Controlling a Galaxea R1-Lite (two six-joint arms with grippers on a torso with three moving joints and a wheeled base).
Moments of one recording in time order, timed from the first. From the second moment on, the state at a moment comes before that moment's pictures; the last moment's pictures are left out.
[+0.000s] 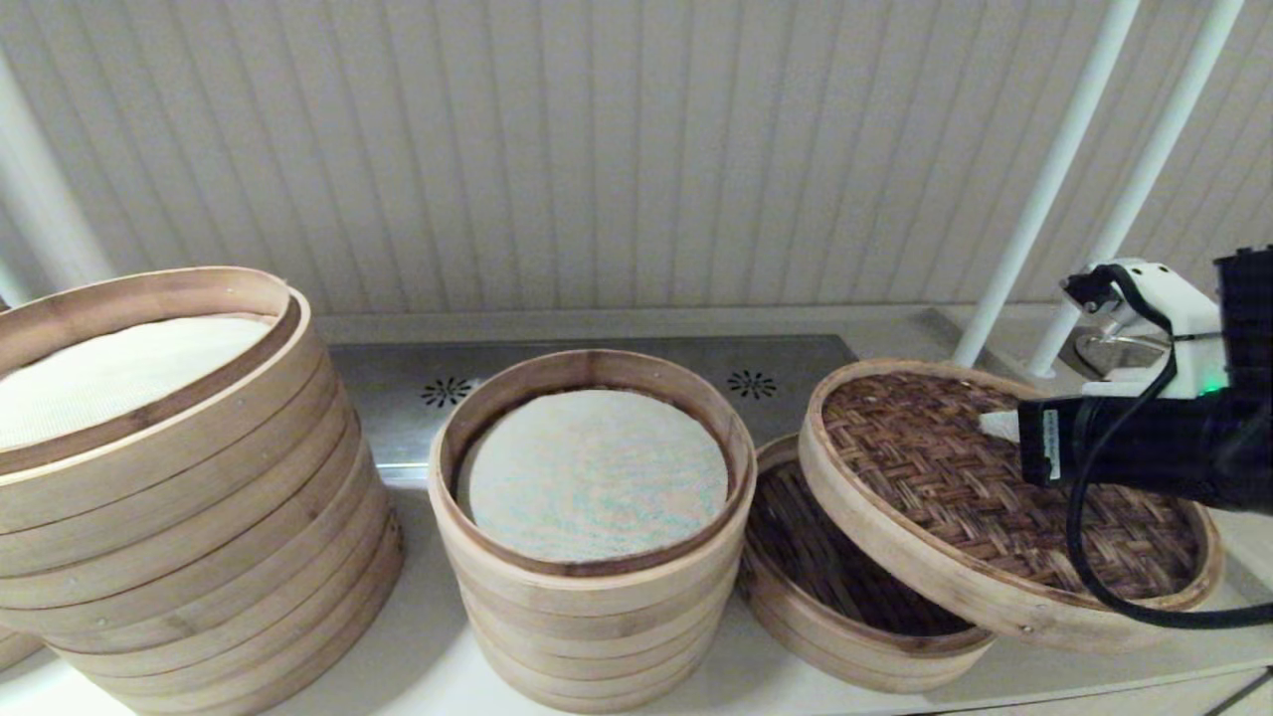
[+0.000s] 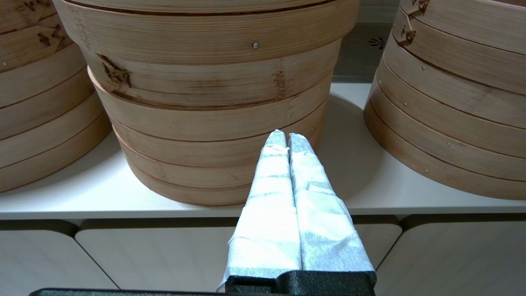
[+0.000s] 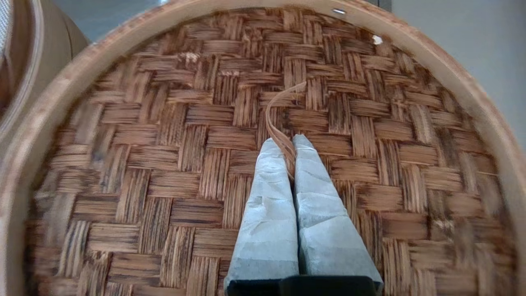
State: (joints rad) left arm -0.01 0.00 -0.01 0.00 0.00 -0.01; right arm 0.26 1.35 -0.89 0.00 -0.10 0.06
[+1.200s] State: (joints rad) left arm -0.01 0.00 -0.01 0.00 0.00 -0.01; right arm 0.26 1.51 -0.73 -0.29 -0.07 0.11
